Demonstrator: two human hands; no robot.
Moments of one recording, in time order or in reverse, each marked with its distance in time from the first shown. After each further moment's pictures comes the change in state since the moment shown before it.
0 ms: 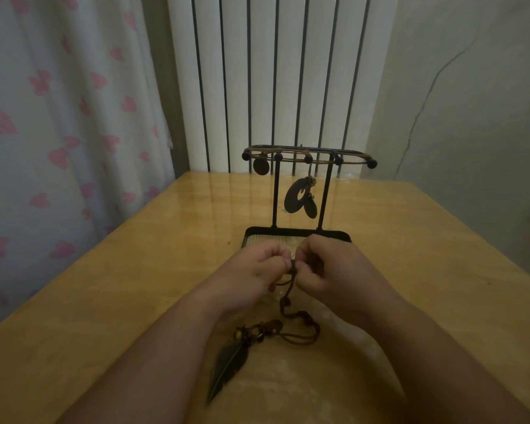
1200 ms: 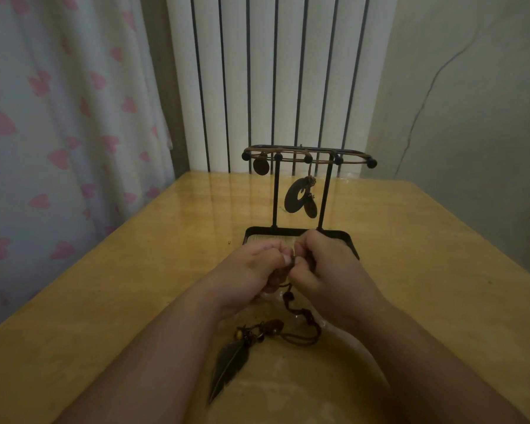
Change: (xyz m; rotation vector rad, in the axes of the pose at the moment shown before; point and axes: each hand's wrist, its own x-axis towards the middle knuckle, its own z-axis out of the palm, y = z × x) left_hand 0.007 -0.009 -0.003 -0.225 -0.094 -0.007; right_hand -0.001 -0.006 0.011 0.114 0.088 -0.053
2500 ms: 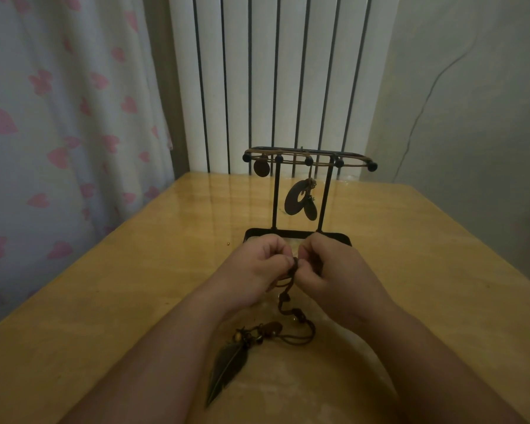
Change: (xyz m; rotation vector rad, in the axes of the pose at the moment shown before) left_hand -0.003 0.010 0.006 0.182 0.141 0.065; right_hand 0.000 0.006 -0.004 -0.073 0.032 0.050
